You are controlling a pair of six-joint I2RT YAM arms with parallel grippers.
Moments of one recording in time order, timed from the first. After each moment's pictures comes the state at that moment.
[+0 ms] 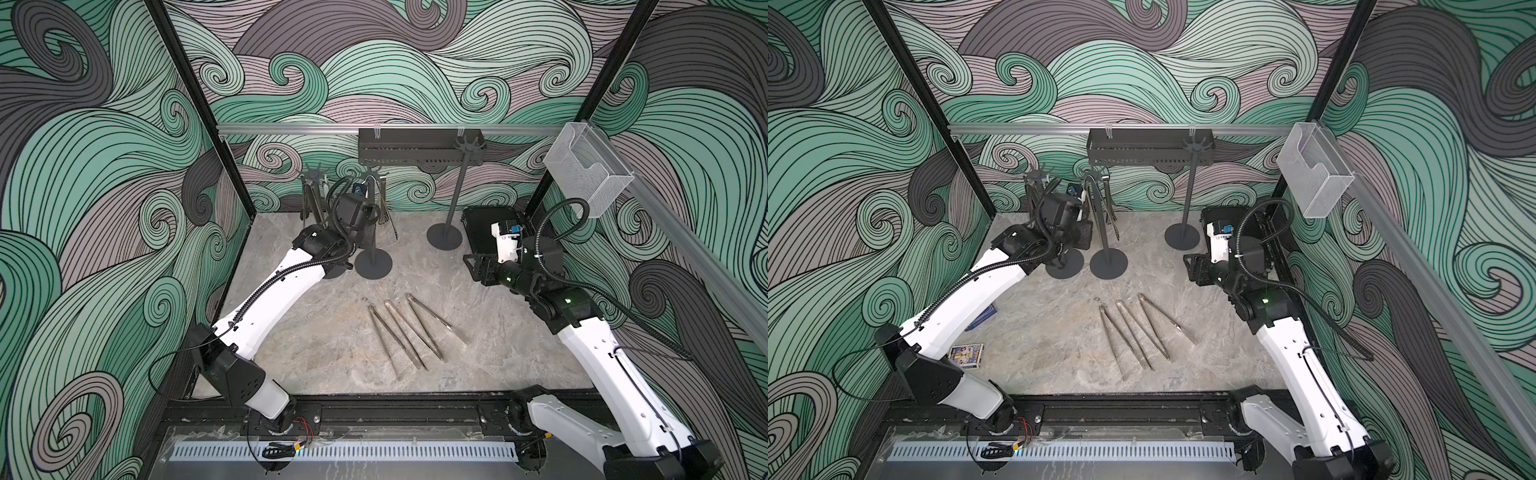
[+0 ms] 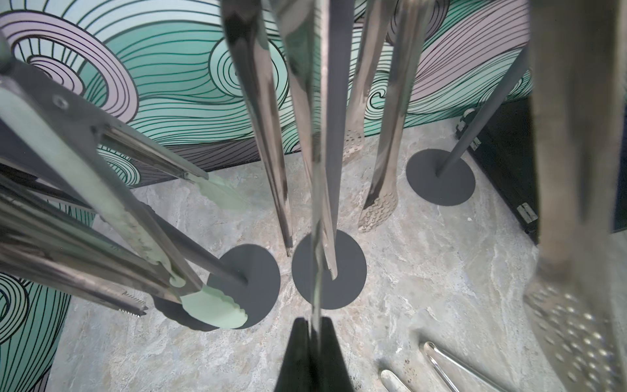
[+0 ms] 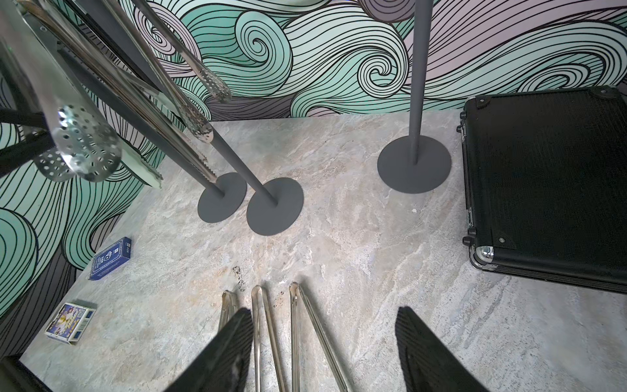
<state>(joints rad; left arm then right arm) -0.61 1.55 1.67 -0.78 -0.41 -0.21 0.26 1.00 1.05 -0.55 -0.19 0.19</state>
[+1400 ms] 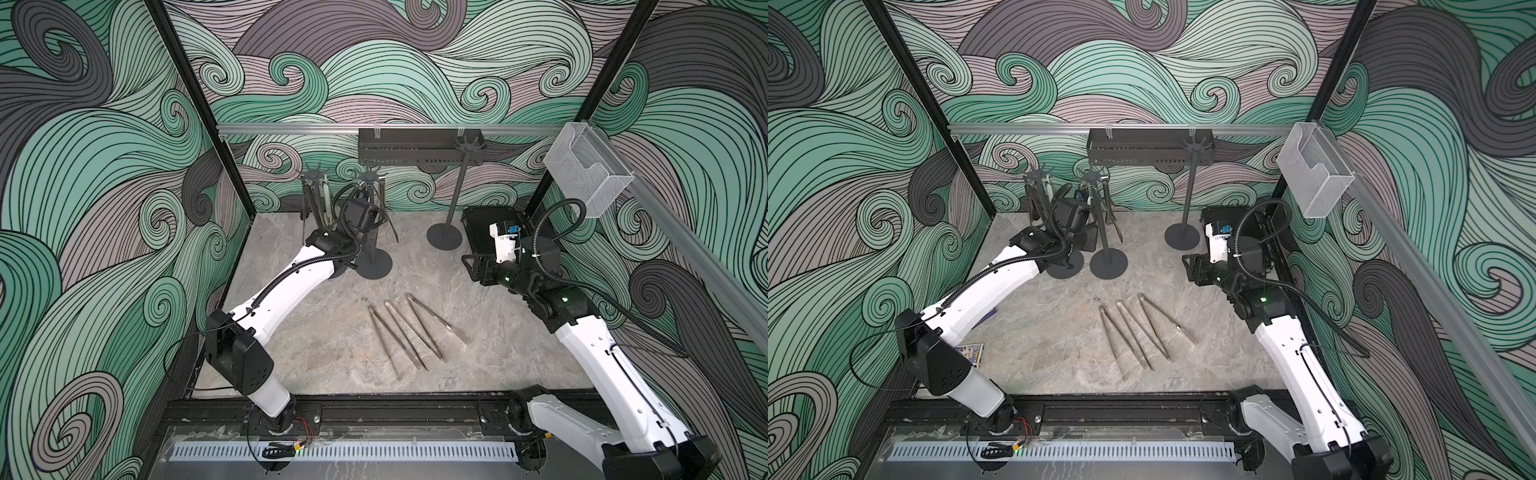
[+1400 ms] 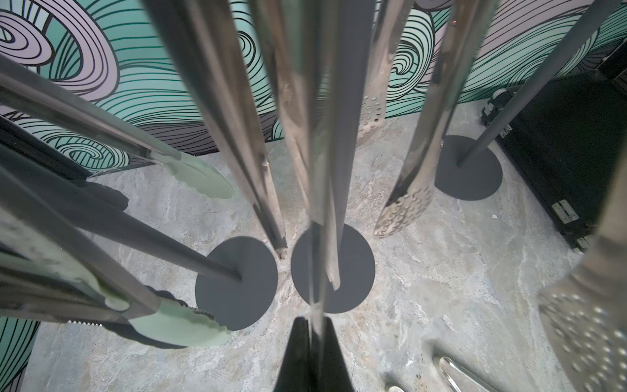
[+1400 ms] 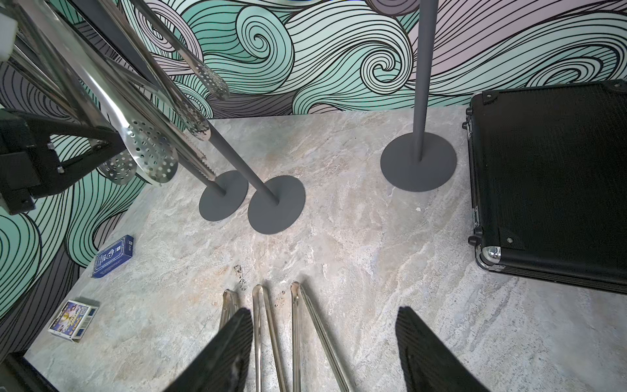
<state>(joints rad) -0.59 1.61 1.60 -0.71 -0.41 -0.24 0.26 1.01 1.04 -0.53 -0.21 0.20</state>
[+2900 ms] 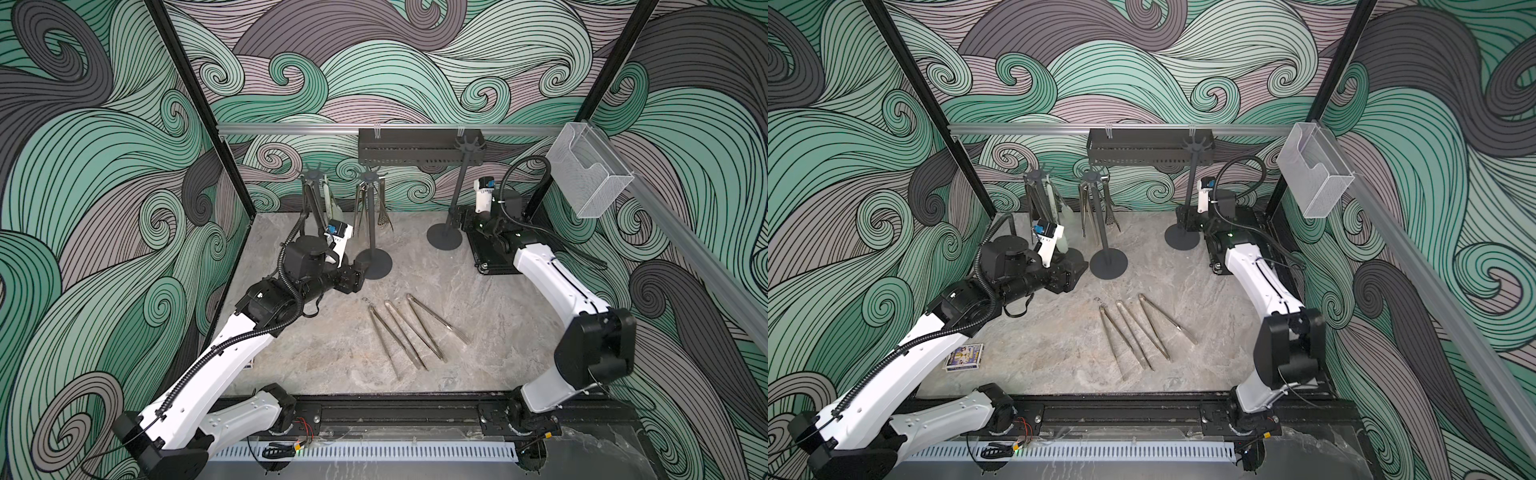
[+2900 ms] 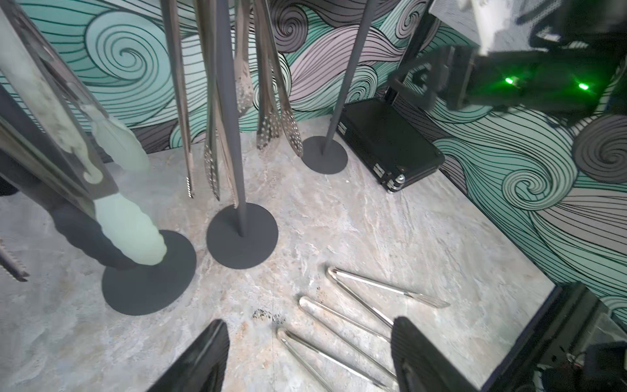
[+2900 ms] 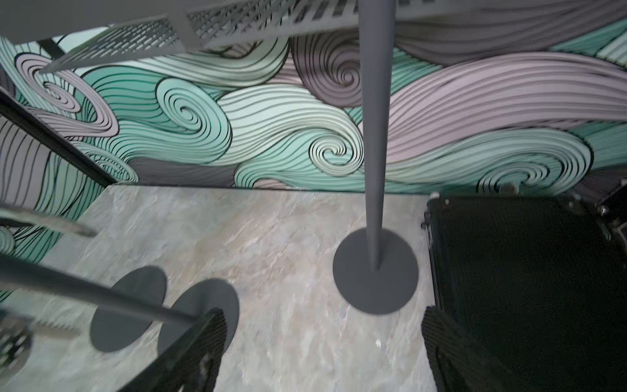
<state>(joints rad) -0.59 1.02 1.17 -0.63 0.03 -0.21 0.19 1.68 1.47 -0.19 -0.08 0.10</state>
